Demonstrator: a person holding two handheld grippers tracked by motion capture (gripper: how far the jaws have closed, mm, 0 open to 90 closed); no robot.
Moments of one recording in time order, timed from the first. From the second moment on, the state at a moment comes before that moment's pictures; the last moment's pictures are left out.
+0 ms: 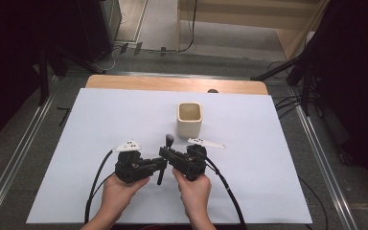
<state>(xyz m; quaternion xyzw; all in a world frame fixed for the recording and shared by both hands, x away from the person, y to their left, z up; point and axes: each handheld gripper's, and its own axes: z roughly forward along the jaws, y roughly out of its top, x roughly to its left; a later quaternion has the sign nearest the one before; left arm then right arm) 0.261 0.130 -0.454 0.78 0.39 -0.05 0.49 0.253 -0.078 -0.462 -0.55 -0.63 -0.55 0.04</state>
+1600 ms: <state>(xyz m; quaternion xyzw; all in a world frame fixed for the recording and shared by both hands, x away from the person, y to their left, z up) 0.271 0.153 -0.449 0.83 0.34 -0.08 0.43 0.267 -0.112 -0.462 -0.50 -0.69 -0.52 0.04</state>
